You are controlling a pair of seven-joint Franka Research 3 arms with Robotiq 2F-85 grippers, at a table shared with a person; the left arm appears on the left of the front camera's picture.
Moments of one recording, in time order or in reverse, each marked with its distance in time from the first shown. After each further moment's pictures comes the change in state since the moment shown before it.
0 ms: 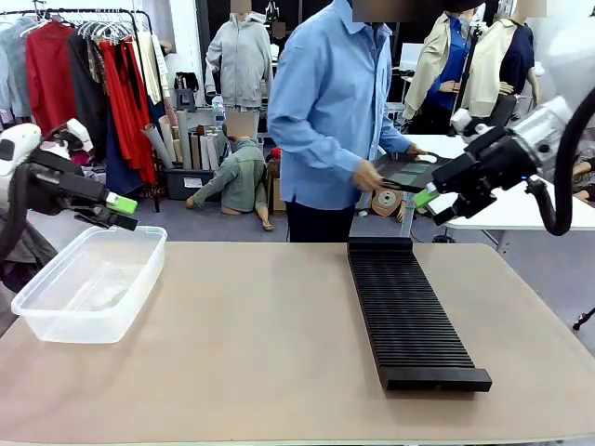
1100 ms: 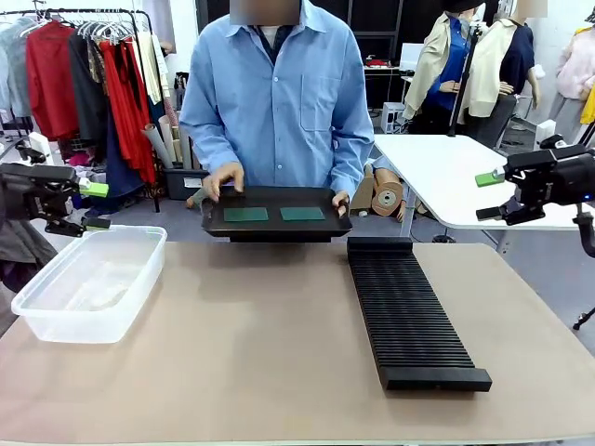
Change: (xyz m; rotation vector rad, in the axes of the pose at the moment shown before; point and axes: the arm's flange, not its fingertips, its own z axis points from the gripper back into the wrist) left arm -0.021 0.038 0.047 -0.033 -0.204 0.344; right arm -0.040 -0.092 0.062 0.305 -0.234 -0.160
